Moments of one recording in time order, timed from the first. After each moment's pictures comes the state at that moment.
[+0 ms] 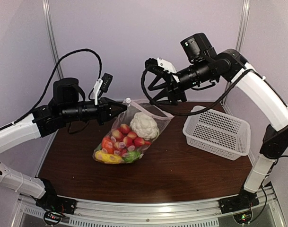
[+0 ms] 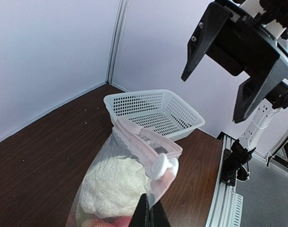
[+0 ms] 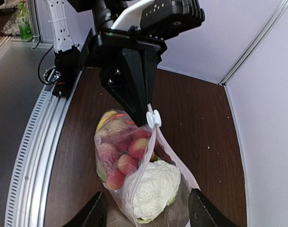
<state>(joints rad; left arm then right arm) -0.79 1.18 1.06 -0.08 0.37 -0.19 0.82 1.74 2.17 -1.09 -0.48 -0.69</state>
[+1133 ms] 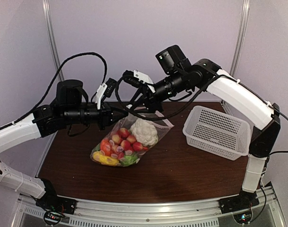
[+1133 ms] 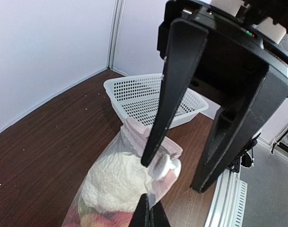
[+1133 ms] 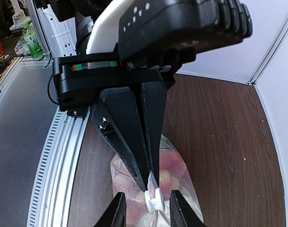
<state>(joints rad) -0.84 1.19 1.09 -0.20 0.32 -0.14 0.90 1.89 2.18 -0.94 -0.57 -0.48</state>
